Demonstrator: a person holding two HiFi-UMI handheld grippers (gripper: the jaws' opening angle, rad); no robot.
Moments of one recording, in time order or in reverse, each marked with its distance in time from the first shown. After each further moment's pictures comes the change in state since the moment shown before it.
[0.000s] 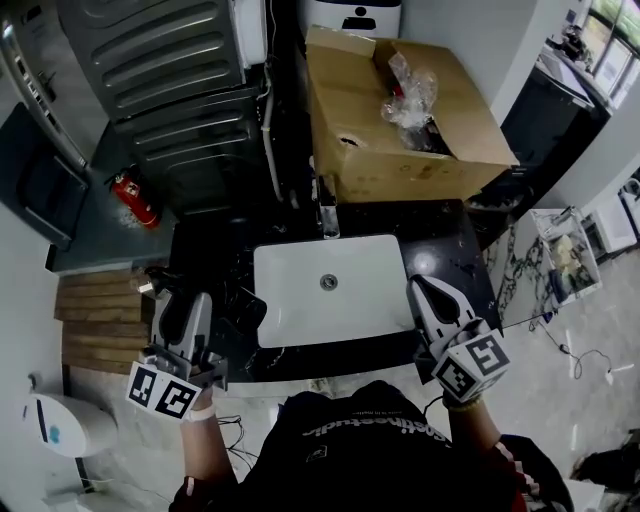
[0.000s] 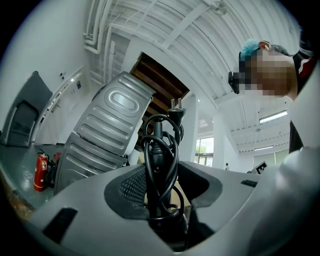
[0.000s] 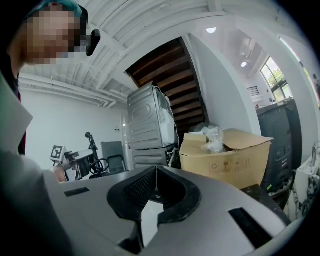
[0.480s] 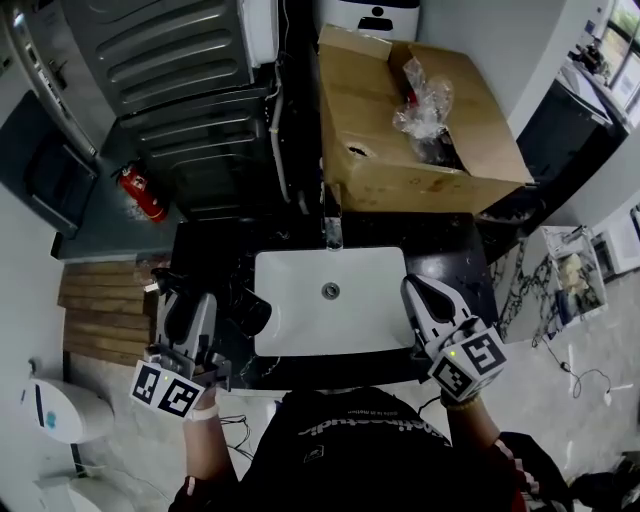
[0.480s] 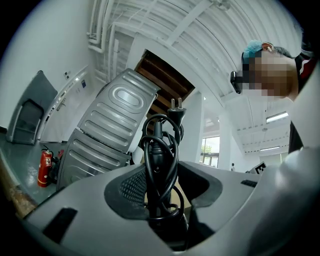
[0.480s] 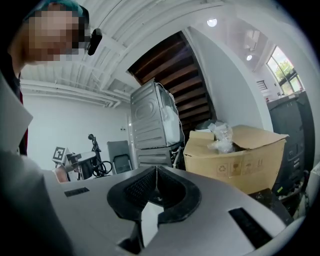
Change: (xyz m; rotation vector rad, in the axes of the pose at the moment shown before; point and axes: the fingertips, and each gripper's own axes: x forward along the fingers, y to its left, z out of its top) left arm 0.026 0.005 -0.018 -0.017 0.015 0.052; right arm 0.040 -0.021 0.003 0.004 0.013 0.091
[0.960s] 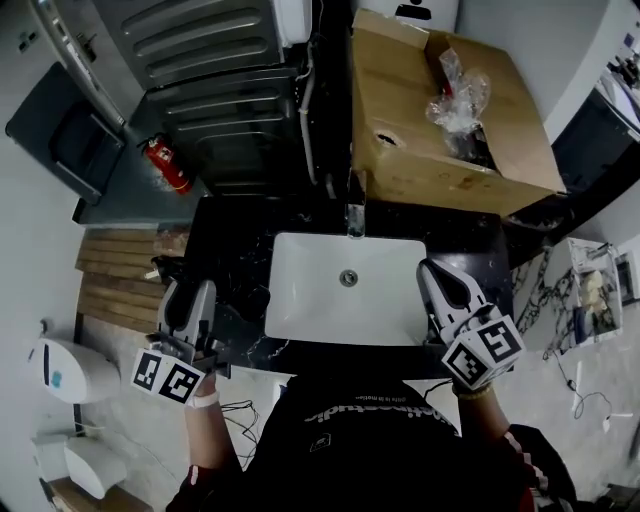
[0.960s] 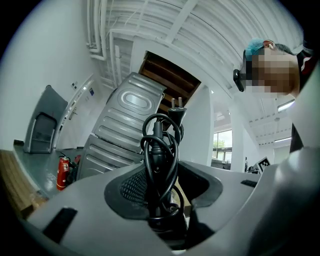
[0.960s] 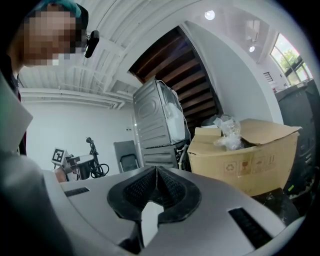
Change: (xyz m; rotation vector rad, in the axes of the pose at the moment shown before) left arm -0.020 0.013 -0.001 0.054 0.015 0.150; right arm 0.022 -0.019 -0.002 0.017 0.016 0.093
